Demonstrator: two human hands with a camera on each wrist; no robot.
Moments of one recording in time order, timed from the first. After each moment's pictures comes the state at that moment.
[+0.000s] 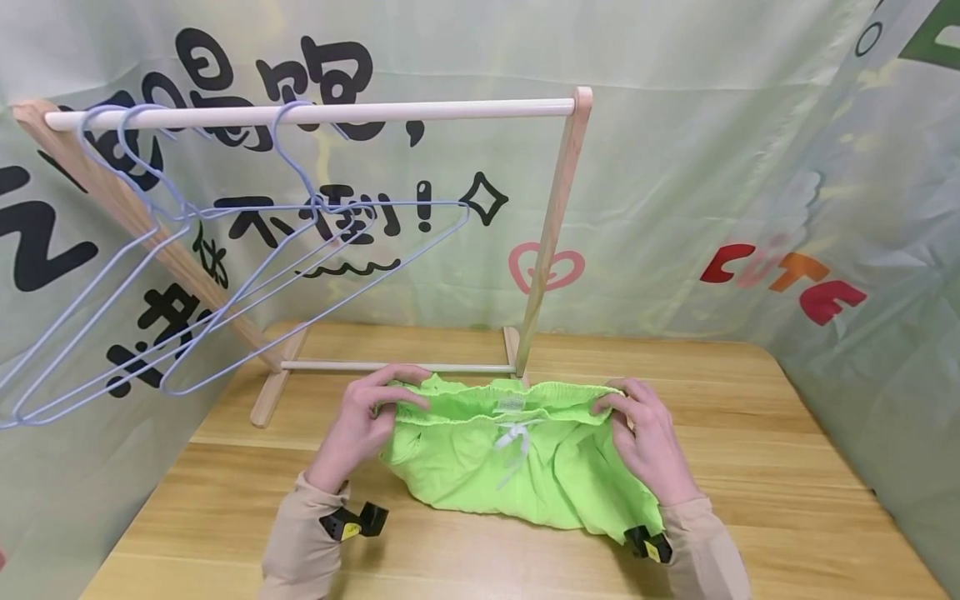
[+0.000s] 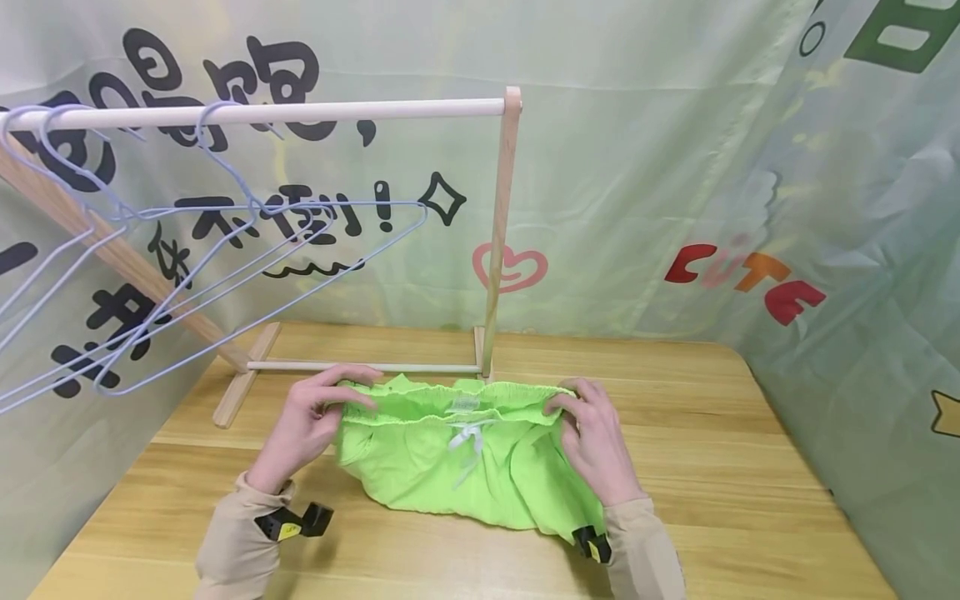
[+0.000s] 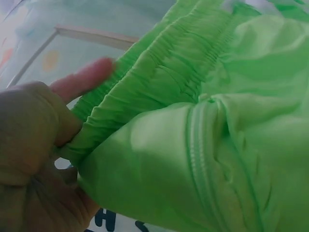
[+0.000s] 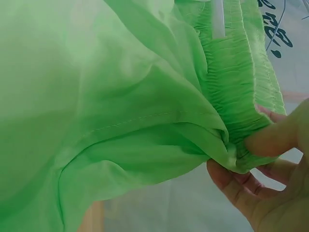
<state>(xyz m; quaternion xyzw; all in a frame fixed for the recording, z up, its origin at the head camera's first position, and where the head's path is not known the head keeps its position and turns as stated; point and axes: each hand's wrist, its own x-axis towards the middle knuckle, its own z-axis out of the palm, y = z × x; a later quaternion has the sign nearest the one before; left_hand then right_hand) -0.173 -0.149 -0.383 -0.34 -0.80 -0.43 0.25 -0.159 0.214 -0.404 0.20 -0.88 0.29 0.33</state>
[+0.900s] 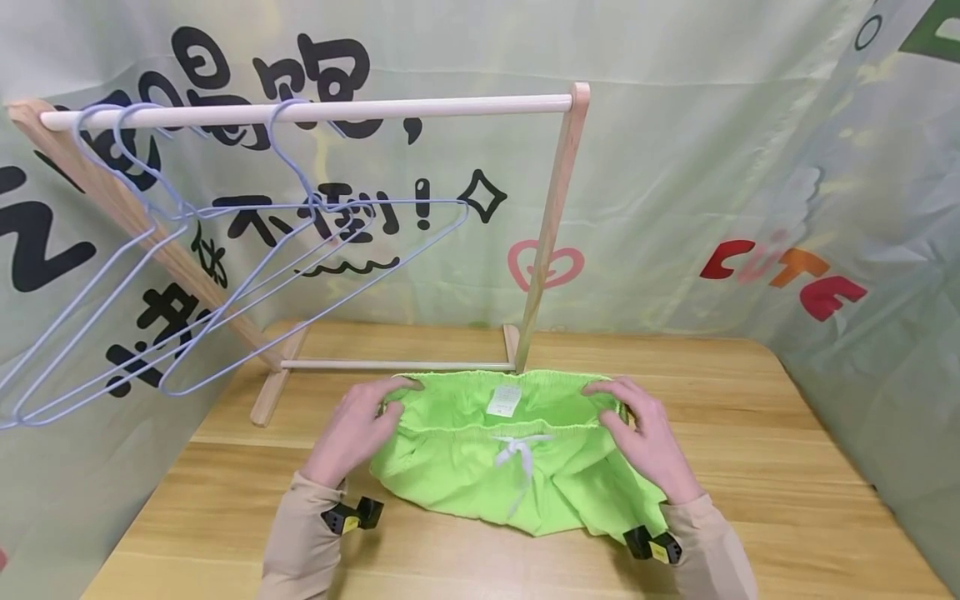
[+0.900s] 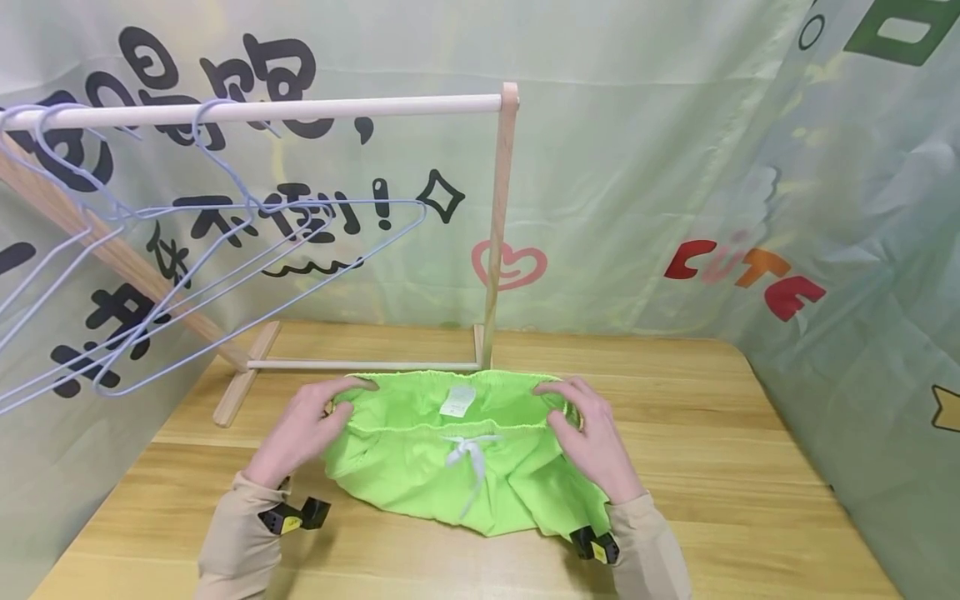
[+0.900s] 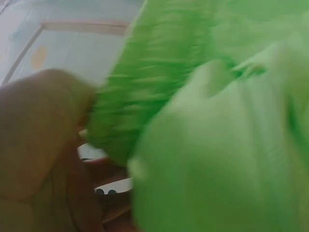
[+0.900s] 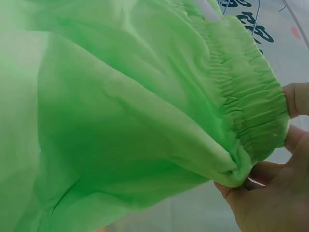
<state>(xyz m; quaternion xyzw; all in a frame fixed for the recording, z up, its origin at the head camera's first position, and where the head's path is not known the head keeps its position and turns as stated) -0.169 -0.153 -0.383 -0.15 -0.93 -0.34 0.06 -0.153 0.215 -0.395 0.21 -0.86 0.41 0.22</state>
